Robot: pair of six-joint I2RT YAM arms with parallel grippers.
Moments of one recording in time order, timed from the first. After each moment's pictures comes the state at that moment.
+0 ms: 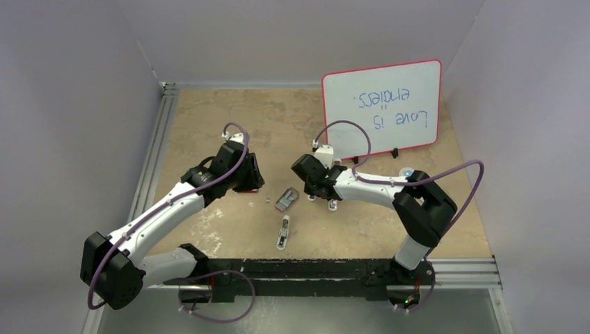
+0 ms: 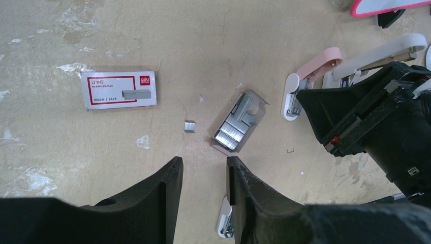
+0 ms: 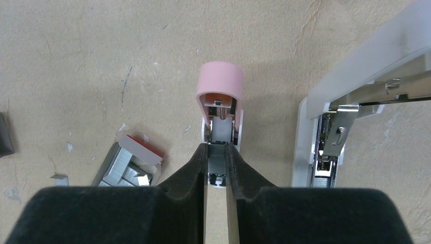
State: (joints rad) left arm -0.59 1.12 0.87 -0.57 -0.09 -0.67; right arm 0.89 1.69 1.02 -0.40 0.47 0.88
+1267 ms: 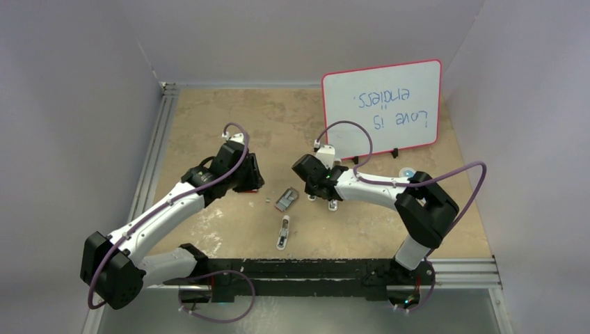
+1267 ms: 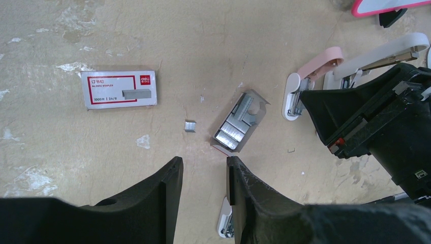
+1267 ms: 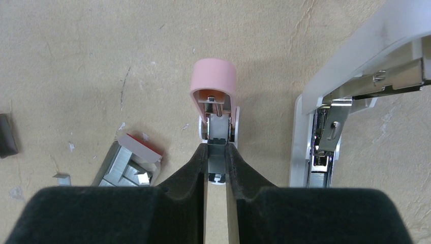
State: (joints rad) left arm -0.59 1.13 0.87 -0.57 -0.09 -0.67; right arm 0.89 1.68 1.02 -0.40 0.47 0.90
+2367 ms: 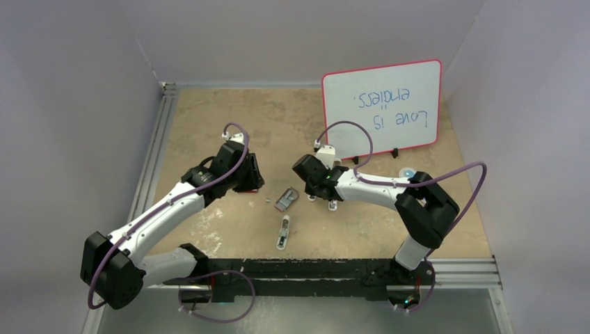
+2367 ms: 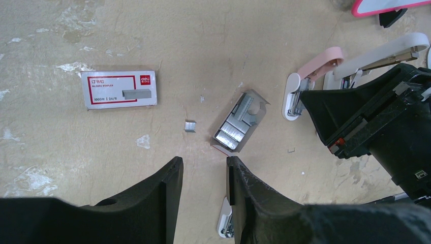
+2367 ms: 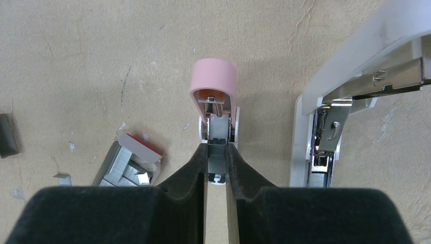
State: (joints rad) left arm -0.59 1.13 0.87 -0.57 -0.09 -0.67; right arm 0.89 1.68 1.01 -0.40 0.47 0.90
